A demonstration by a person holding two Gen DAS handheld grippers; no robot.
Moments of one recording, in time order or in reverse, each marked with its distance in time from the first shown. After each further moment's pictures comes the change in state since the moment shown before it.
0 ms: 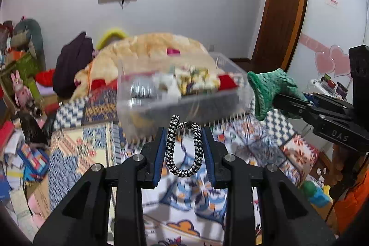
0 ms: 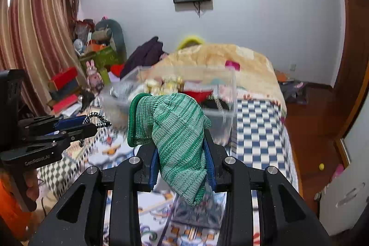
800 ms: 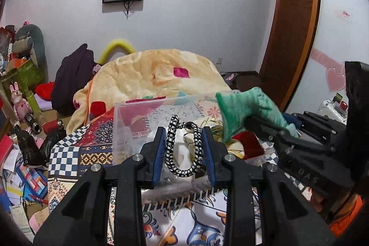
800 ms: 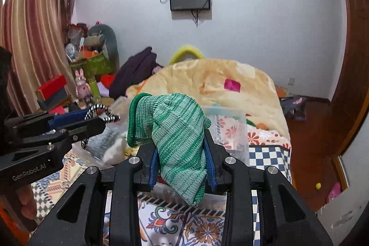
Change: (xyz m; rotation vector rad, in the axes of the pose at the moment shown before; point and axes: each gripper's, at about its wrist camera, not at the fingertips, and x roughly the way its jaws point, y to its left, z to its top) left arm 0.068 0.016 0.070 -0.031 -0.036 0.036; right arm 0.075 0.004 0.041 -0.044 0.004 -0.051
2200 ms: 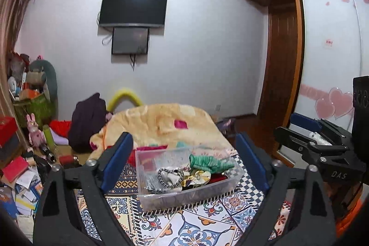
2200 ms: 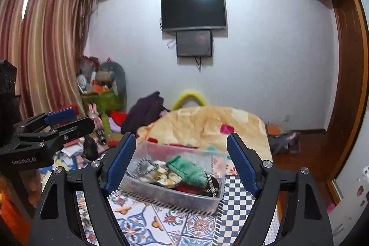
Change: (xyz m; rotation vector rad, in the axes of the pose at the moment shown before) left arm -0.174 -0.032 0.019 0.020 -0.337 0.022; right arm -0.160 0.004 0.034 -0.023 -0.305 0.030
